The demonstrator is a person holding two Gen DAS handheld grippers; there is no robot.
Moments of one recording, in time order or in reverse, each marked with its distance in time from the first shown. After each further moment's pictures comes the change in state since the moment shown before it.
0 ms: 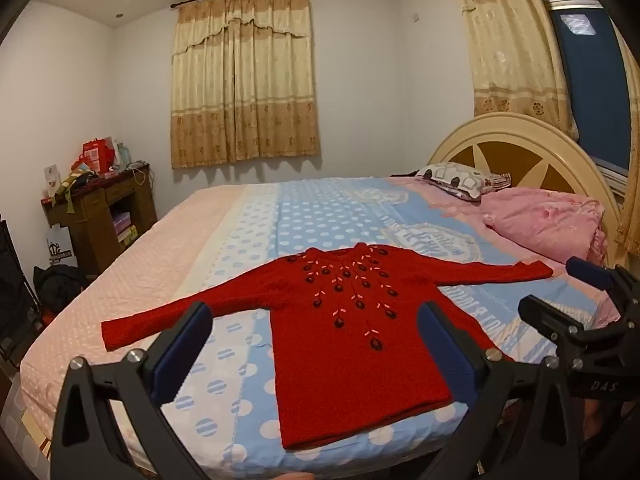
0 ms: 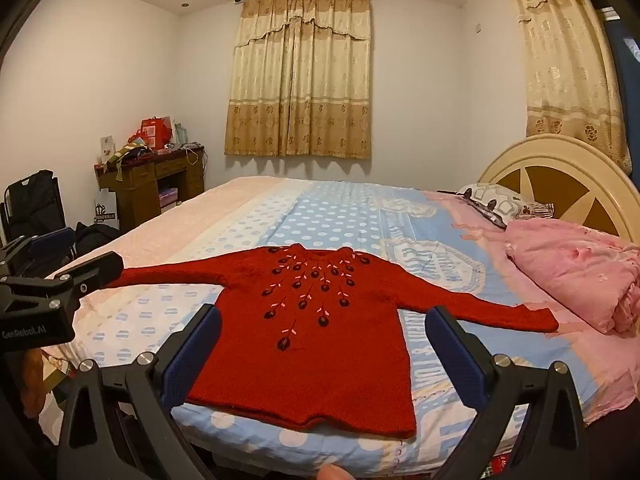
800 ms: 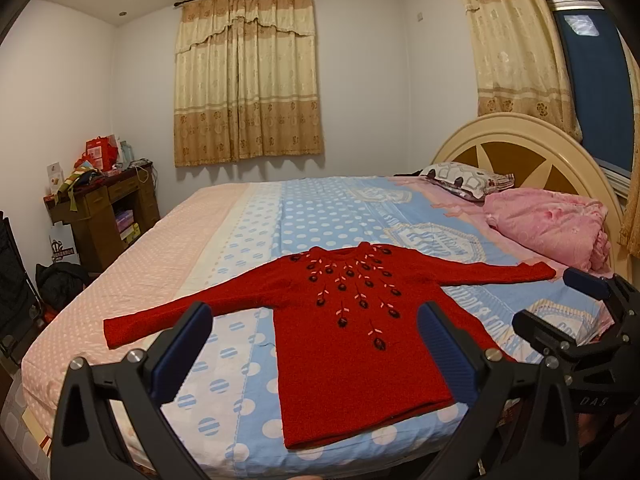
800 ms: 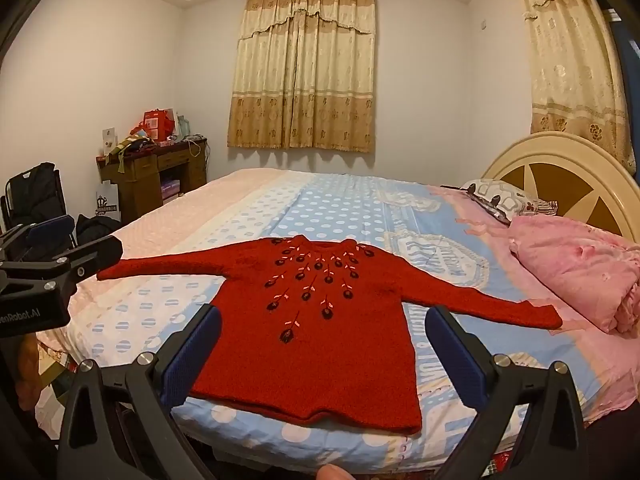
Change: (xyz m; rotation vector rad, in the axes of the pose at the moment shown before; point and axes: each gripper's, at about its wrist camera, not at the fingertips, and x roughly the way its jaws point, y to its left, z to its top) left arm 0.001 0.004 -0.003 -0.003 0.018 0.002; right arm 0.009 0.007 -0.012 -0.014 0.017 0.003
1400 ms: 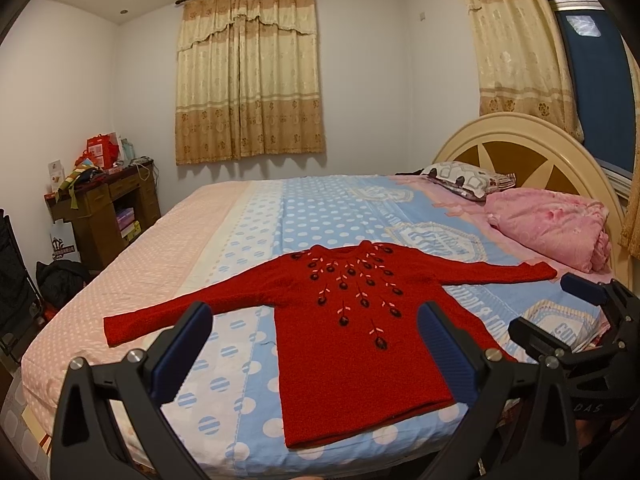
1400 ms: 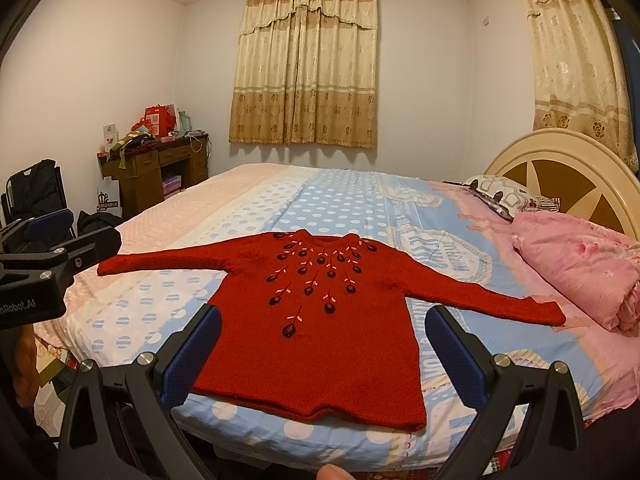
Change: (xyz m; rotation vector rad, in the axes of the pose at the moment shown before) left arm 0.003 0.007 -0.004 -0.005 0.003 -0.001; right arm 0.005 0.004 -0.006 -0.002 0.015 0.002
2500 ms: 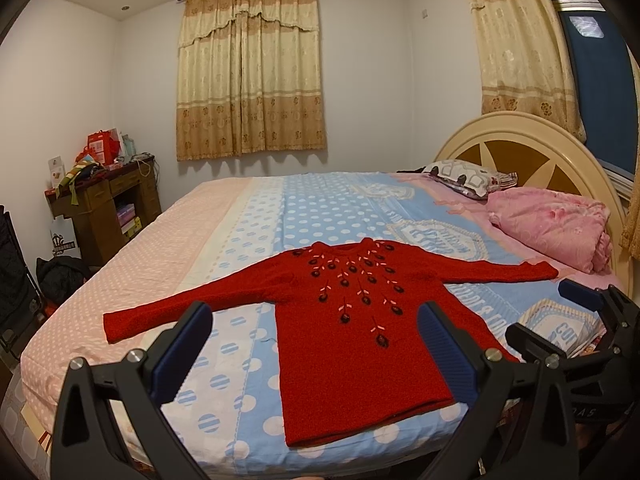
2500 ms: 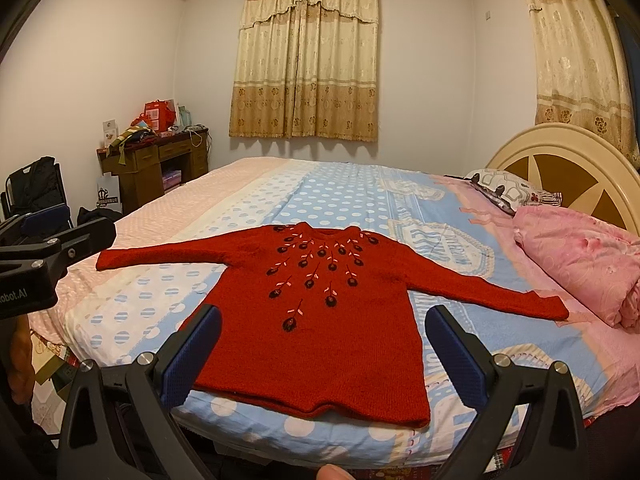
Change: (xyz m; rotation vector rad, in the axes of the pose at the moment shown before) left arm 0.006 0.003 -0.008 -0.006 0.009 0.004; right arm 0.004 0.000 0.000 0.003 0.024 -0.002
